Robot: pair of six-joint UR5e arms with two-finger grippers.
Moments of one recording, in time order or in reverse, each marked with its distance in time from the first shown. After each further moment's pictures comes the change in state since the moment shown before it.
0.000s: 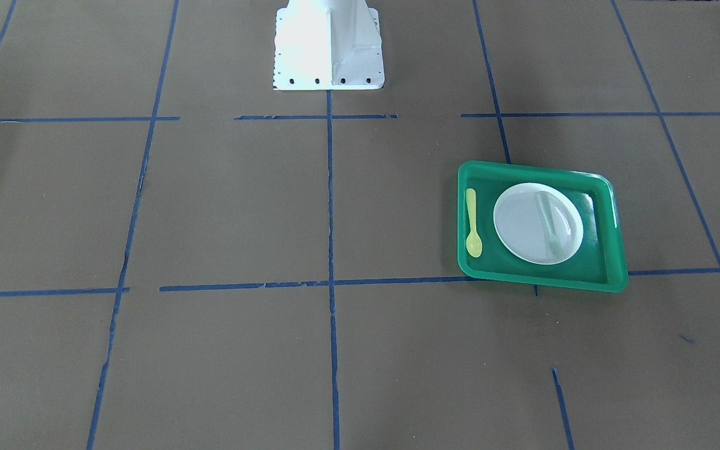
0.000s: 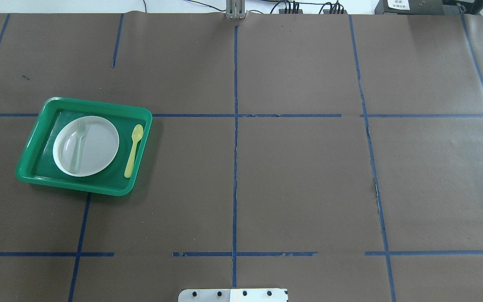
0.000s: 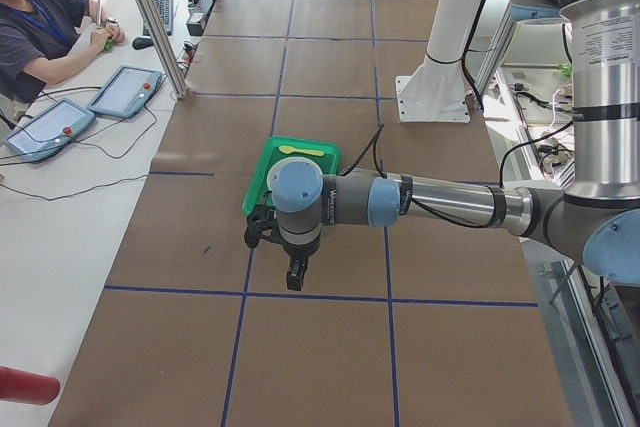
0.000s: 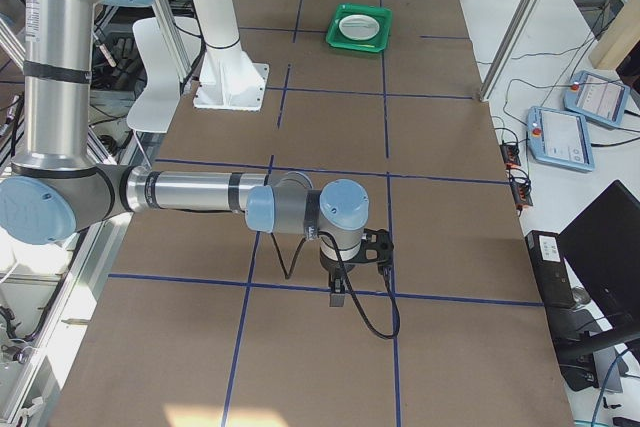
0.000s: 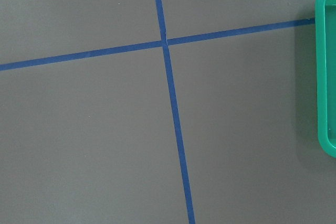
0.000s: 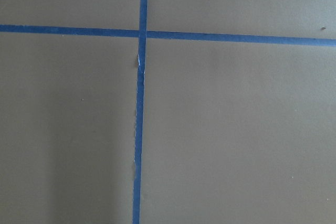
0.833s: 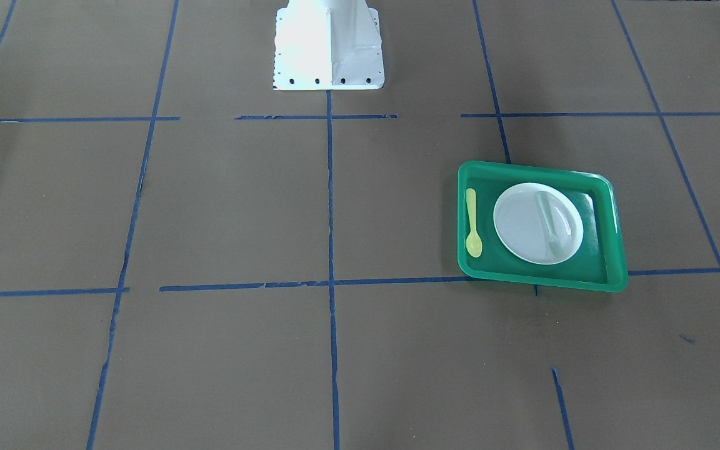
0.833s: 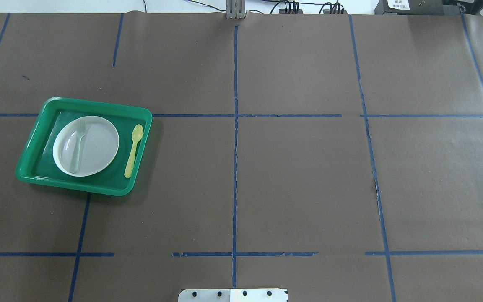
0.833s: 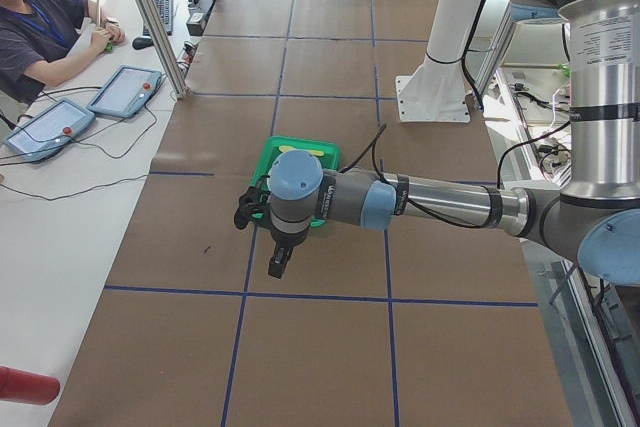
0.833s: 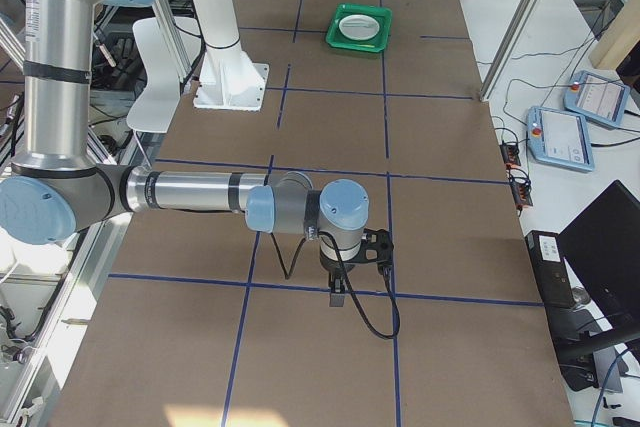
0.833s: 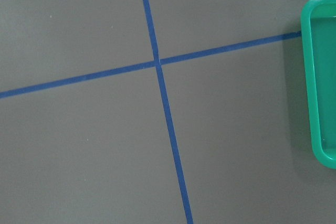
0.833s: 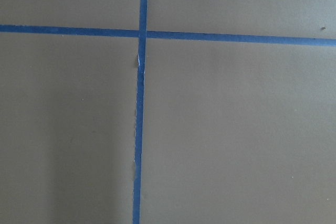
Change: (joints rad) left arm 0.018 -0.022 0.013 -0.211 -0.012 -0.053; right arm 0.000 0.000 0.000 0.000 0.000 0.000
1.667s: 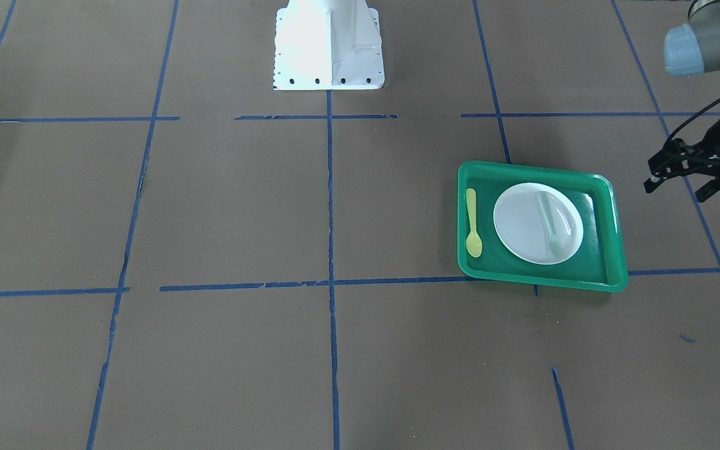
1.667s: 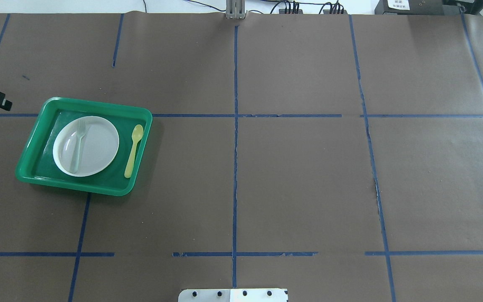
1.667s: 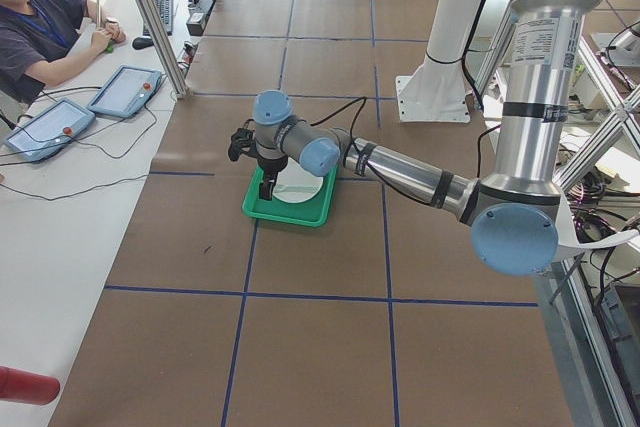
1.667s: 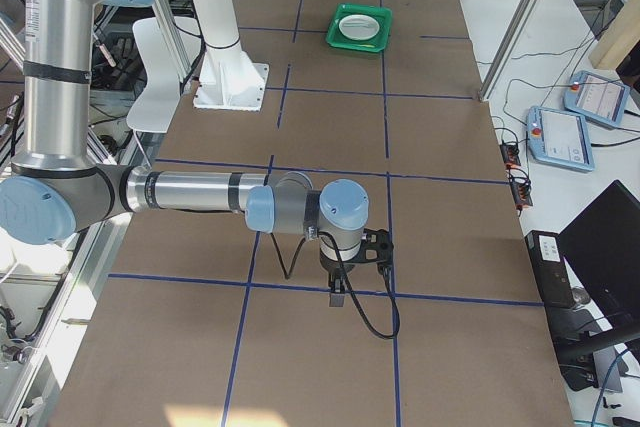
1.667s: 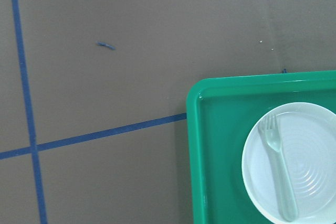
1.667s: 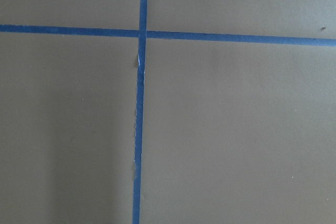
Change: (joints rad) left arm 0.425 -0.197 0.018 -0.202 0.119 -0.643; right arm 0.000 0.000 0.000 0.000 0.000 0.000
